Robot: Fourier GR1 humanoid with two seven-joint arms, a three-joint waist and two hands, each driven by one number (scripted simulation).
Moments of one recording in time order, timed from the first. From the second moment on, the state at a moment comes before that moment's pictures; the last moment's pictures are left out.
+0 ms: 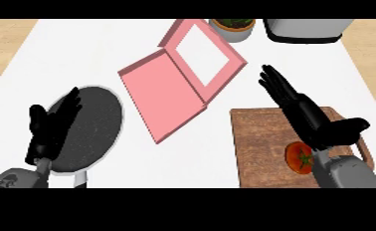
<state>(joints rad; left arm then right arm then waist) -0.10 0.55 -0.29 -1.30 0.40 0.27 0.08 -0.18 -0.36 0.25 -1.57 -0.32 0.12 -0.02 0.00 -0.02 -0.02</state>
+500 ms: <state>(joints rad) -0.16 0.63 -0.30 -1.46 0.30 0.22 -0.08 -0.04 -0.63 -0.12 -1.78 -0.18 -0.01 -0.20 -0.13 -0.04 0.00</state>
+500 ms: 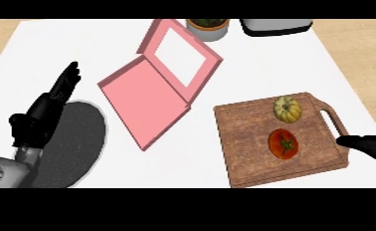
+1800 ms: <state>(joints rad) -0.24 0.59 -0.32 -1.53 0.22 0.11 -0.12 0.70 -0.74 -0.19 -2.33 0.61 0.06 -0.18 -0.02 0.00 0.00</state>
